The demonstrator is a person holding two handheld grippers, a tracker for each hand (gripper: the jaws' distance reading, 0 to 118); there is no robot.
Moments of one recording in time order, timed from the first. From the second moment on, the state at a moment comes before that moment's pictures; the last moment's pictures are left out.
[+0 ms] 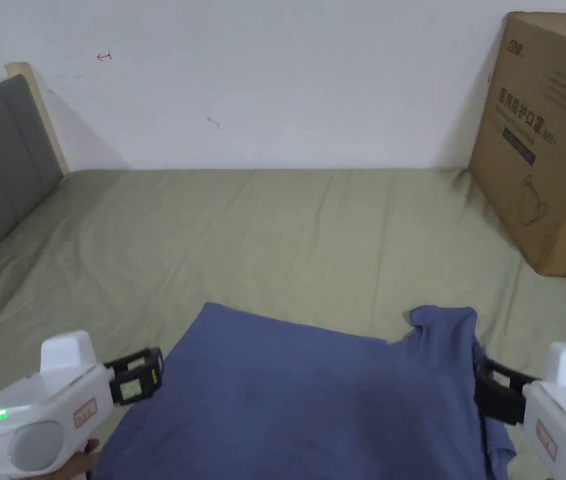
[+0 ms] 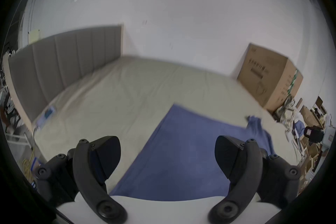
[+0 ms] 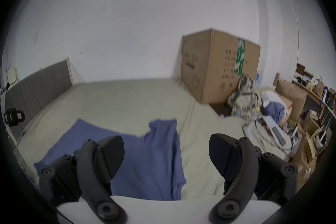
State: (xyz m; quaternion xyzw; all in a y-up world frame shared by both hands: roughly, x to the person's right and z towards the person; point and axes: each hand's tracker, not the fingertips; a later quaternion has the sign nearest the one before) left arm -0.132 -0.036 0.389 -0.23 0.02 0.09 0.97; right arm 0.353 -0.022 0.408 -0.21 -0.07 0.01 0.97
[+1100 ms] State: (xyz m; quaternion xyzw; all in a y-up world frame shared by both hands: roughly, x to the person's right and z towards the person) left arm -0.095 -0.066 0.162 -0.34 -0.07 0.02 0.94; right arm 0.349 -0.002 0.333 -0.14 -0.08 0.03 0.99
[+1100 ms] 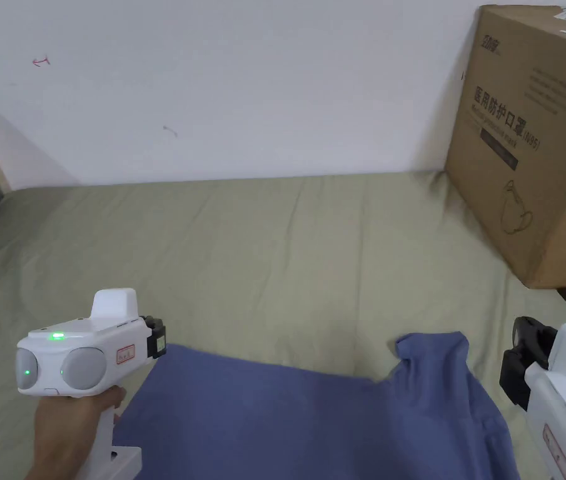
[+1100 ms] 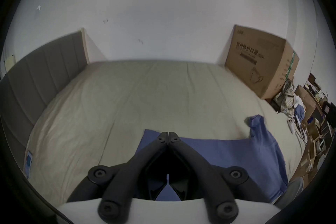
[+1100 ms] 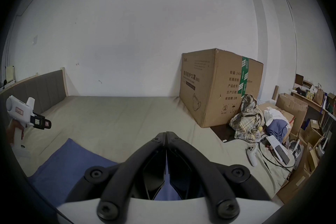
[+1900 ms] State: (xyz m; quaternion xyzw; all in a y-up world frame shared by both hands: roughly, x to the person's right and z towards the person) left arm -0.096 -0.205 0.020 -0.50 -0.06 -0.02 0.86; right arm 0.404 -0.086 0.245 -0.28 -0.12 -0.03 0.95
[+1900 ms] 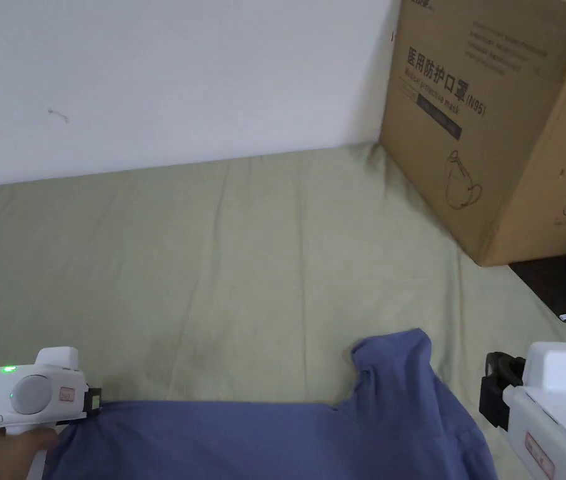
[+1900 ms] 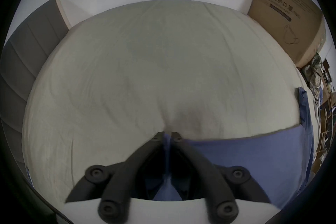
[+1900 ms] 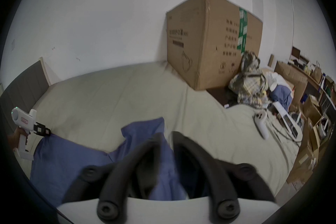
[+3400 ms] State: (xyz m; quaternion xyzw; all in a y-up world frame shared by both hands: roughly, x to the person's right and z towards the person) left arm -0.179 0.096 0.182 -0.21 0.01 0.04 0.98; right arm 0.376 0.115 0.237 -0.13 -0.02 0.02 0.99
